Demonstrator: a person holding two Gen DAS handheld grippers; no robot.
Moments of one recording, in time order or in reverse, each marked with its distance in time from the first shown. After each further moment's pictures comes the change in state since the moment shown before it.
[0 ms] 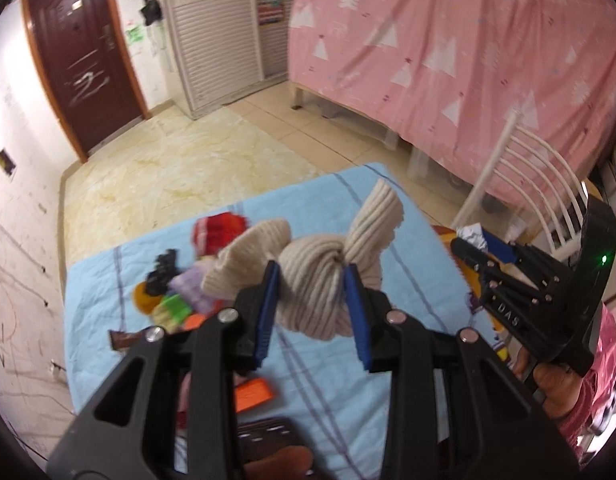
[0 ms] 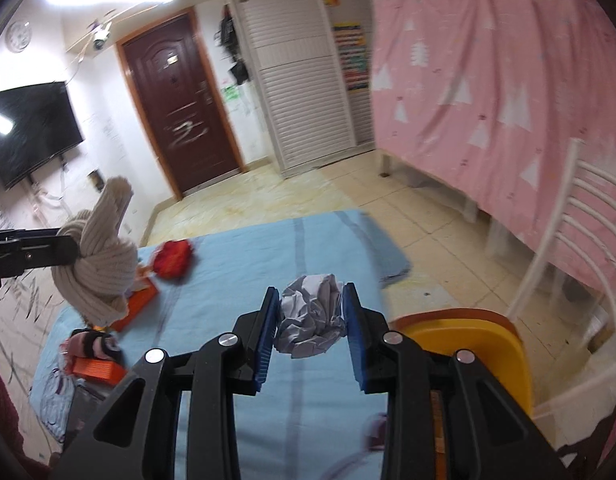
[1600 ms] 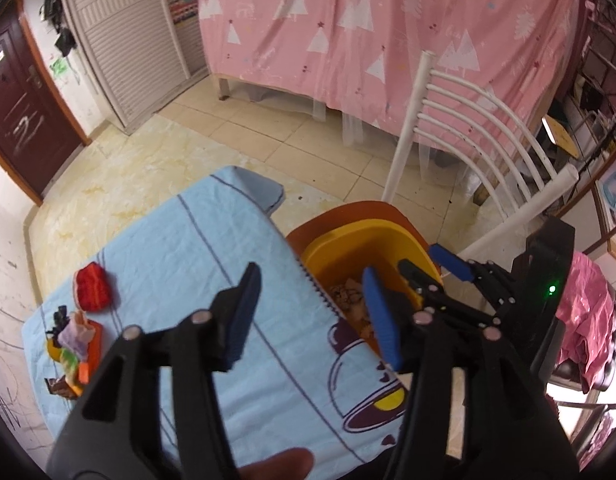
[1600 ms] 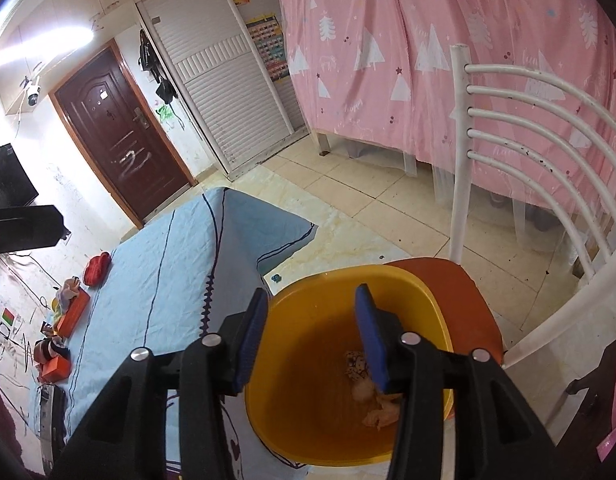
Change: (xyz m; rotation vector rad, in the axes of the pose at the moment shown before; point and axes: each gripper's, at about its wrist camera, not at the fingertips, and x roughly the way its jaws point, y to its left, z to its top) left arm 0.049 -0.163 0.031 0.186 0.091 -0.114; right arm -0.019 -0.132 -0.051 0.230 0.034 -0.084
